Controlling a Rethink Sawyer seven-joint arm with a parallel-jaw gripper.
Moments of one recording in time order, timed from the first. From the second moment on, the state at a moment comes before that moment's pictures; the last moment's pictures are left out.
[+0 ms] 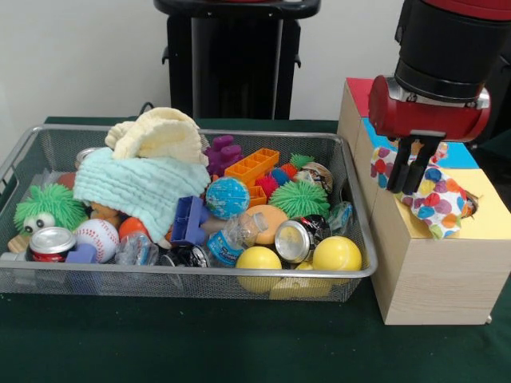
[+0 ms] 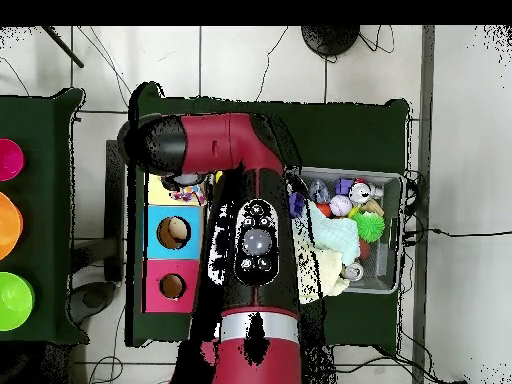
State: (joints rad) arm 0.01 -0.48 -0.04 1.09 -0.08 0.94 1.75
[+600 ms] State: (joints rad) arm 0.02 -0.48 -0.04 1.11 -0.08 0.87 1.75
